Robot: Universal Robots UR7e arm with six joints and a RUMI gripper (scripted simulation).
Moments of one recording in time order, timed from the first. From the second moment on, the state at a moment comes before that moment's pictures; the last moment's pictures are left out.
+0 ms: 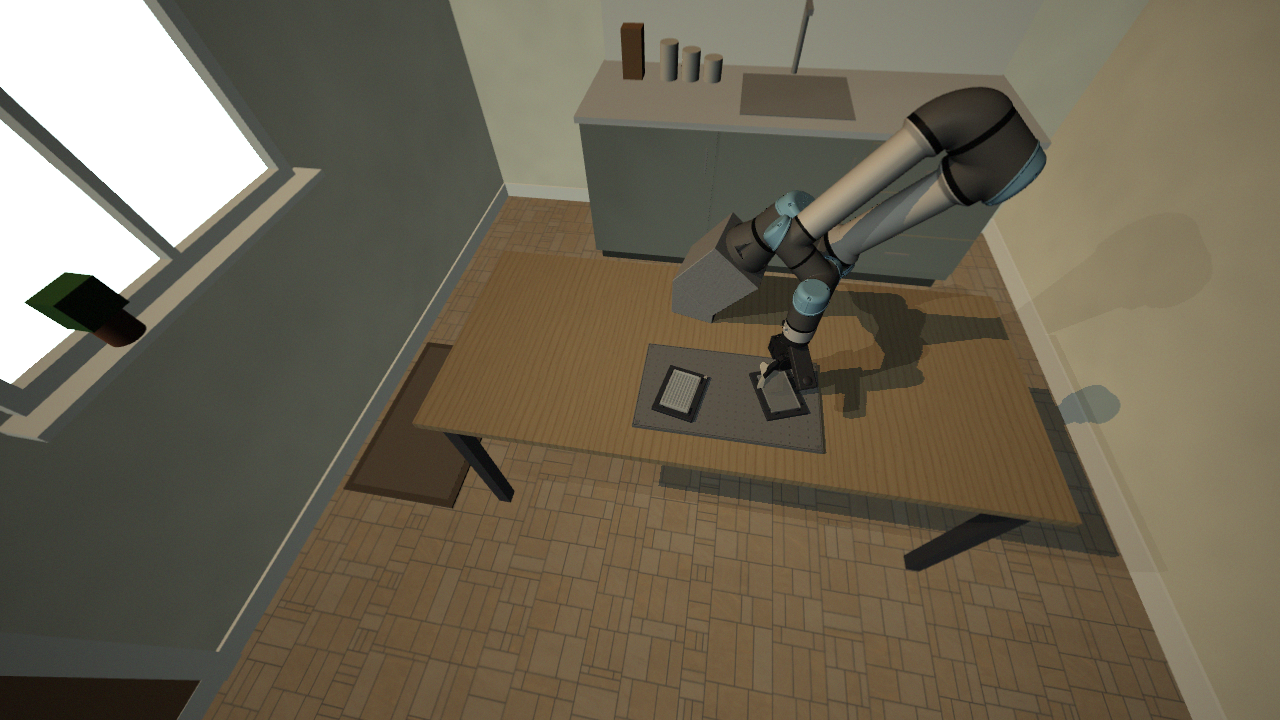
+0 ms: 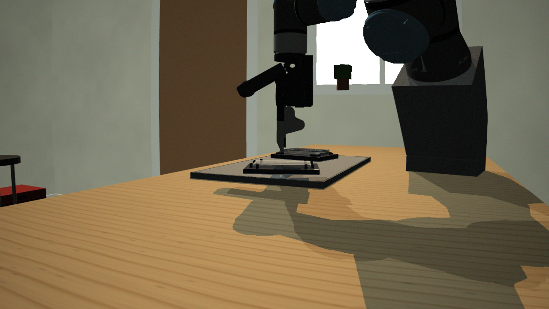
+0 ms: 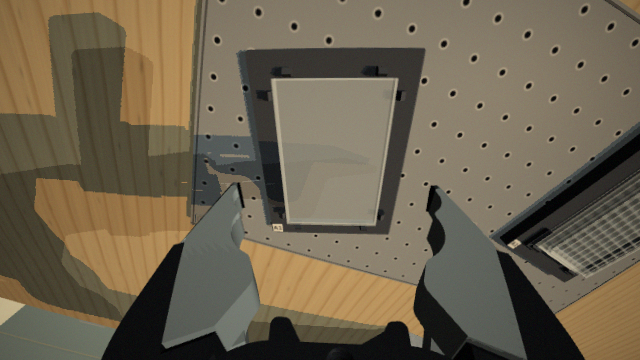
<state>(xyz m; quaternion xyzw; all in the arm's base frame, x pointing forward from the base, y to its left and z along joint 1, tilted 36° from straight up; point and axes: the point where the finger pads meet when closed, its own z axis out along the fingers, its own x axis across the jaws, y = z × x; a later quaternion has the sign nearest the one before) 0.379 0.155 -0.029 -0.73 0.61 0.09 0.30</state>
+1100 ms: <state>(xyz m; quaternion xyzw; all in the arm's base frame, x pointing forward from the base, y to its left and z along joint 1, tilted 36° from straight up) 0.384 0.171 -0.052 -0.73 0.61 0.09 0.30</state>
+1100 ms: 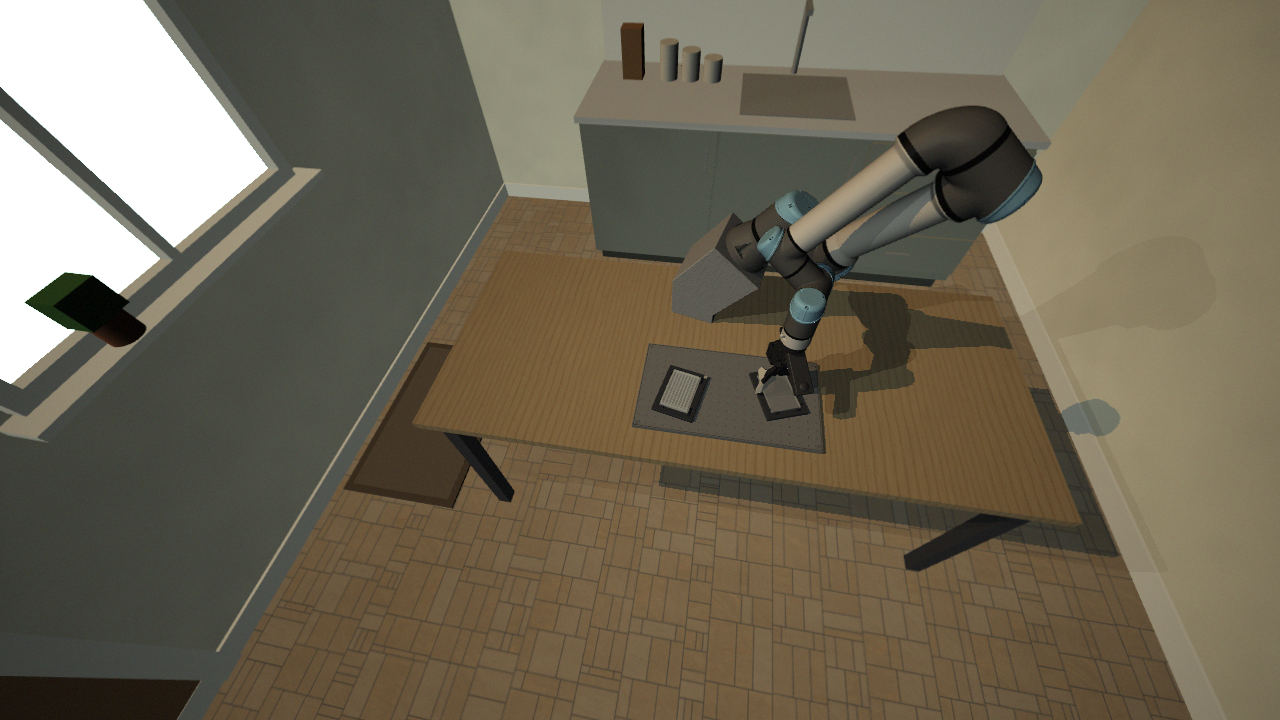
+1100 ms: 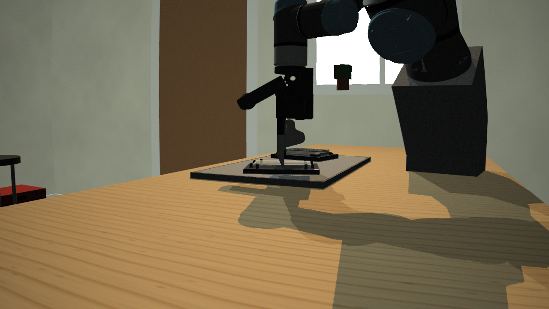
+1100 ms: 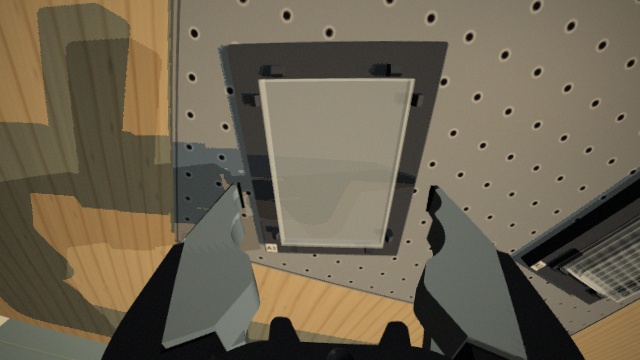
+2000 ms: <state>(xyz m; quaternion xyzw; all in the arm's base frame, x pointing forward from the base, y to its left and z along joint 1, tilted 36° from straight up) 0.384 0.171 -0.052 -0.73 0.61 0.09 0.30</state>
